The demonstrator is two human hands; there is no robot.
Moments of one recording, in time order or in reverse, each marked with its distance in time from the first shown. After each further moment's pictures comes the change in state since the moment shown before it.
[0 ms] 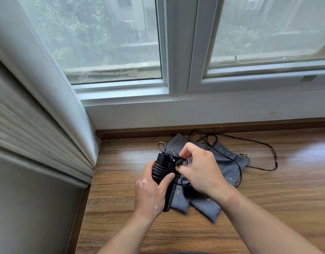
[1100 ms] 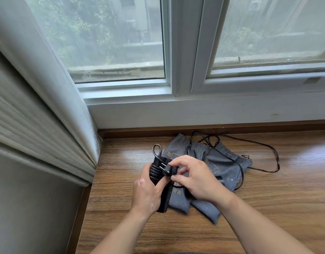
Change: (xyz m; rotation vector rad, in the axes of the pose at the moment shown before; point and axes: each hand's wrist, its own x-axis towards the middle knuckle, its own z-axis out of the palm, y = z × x) left_hand 0.008 -0.019 -0.005 0.069 -0.025 -0.086; right_hand -0.004 0.020 0.020 0.203 -0.248 -0.105
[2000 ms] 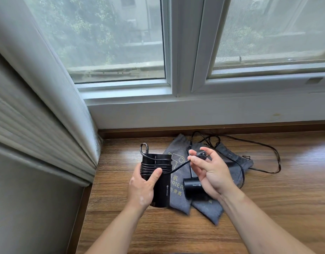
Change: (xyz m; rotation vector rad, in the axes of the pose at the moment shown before) left_hand 0.017 -0.015 -0.005 -0.199 0.018 -0.169; right_hand 0.007 0.022 -0.010 1.317 0.409 0.338
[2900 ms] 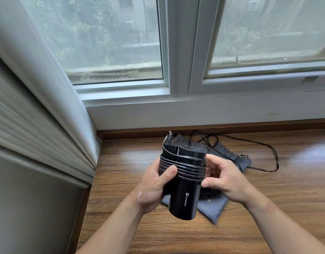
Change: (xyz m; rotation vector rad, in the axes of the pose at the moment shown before) left_hand -0.023 0.059 0.004 -0.563 -0.696 -0.023; right_hand -0.023 -0.044 -0.038 -0.877 -0.537 -0.188
